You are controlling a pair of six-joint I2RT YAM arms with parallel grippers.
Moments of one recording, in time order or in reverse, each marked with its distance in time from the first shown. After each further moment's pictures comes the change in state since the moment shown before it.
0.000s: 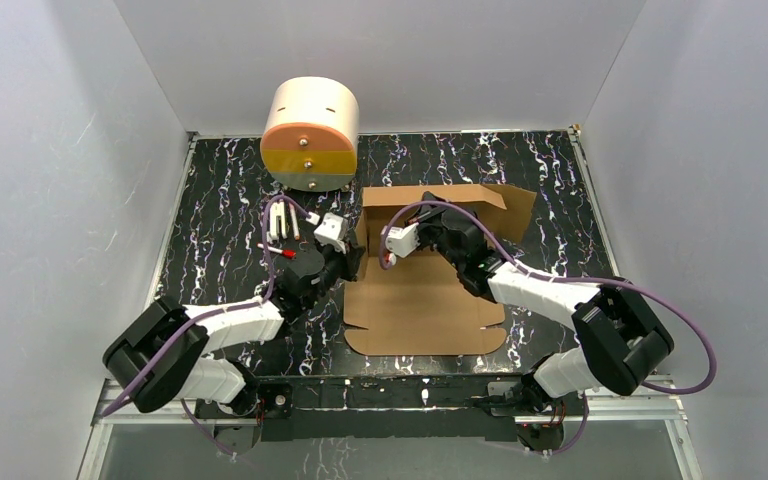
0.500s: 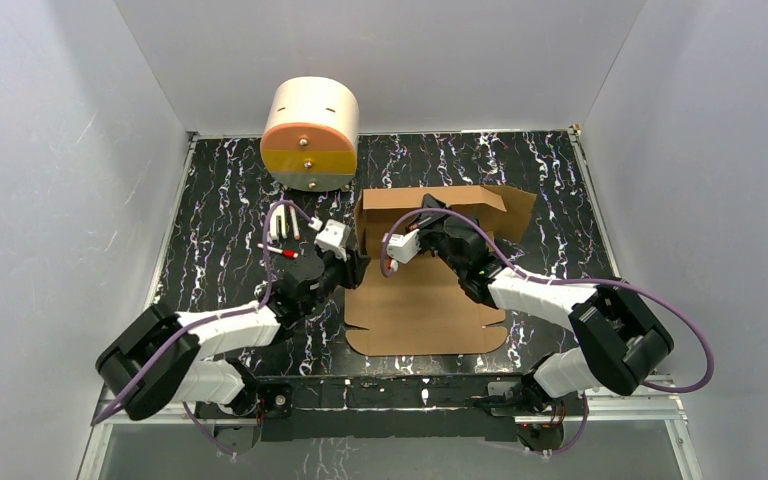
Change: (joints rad) left arm -0.032 -0.011 -0.022 -0.034 -0.004 0.009; right arm 0.006 0.000 -0.066 0.107 0.002 -0.061
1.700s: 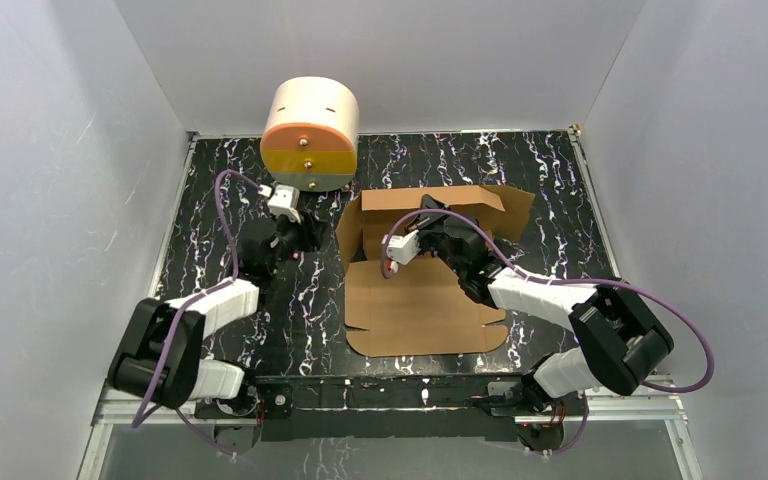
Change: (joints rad) left arm 0.472 0.000 0.079 -0.026 0.293 0.033; right arm 0.002 0.000 0.000 -0.005 -0.010 -0.016
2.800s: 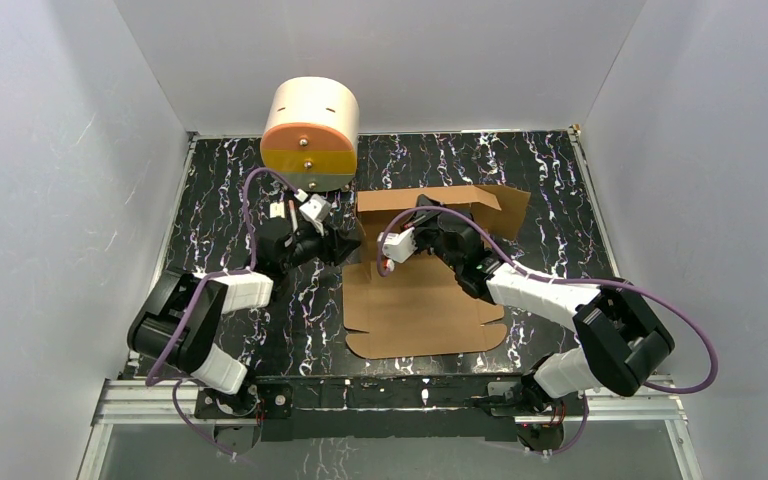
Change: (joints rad) left arm -0.043 0.206 0.027 0.149 0.436 0.083; right arm 0.017 -0.003 0.062 -0.119 -0.007 0.033
